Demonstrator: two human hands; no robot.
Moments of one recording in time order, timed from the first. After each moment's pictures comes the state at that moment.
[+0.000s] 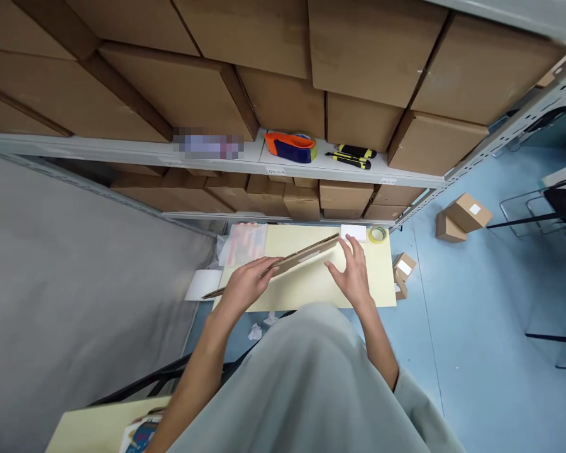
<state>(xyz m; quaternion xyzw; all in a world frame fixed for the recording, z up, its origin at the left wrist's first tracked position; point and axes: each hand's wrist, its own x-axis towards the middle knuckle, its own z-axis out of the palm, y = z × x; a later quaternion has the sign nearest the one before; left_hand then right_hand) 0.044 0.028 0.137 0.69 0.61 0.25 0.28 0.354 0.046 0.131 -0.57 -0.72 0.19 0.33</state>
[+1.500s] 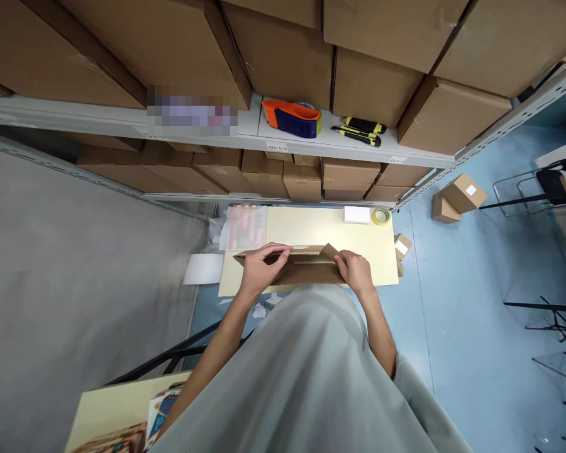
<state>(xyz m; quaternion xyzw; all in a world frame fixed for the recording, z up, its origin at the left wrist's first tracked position) 0.054 0.019 0.117 0.57 0.57 0.45 0.38 0.334 0.013 0.124 -0.66 -0.70 0.26 0.06</state>
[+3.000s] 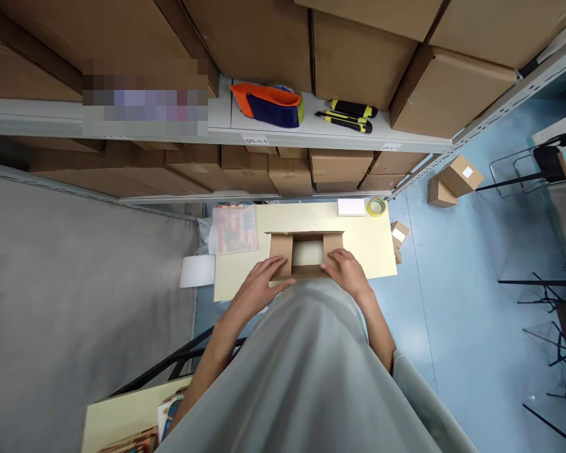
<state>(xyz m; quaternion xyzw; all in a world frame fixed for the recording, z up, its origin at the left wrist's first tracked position) 0.029 -0.009 0.084 0.70 0.58 0.16 0.39 0.335 0.002 0.103 -0.62 -0.68 0.37 0.14</state>
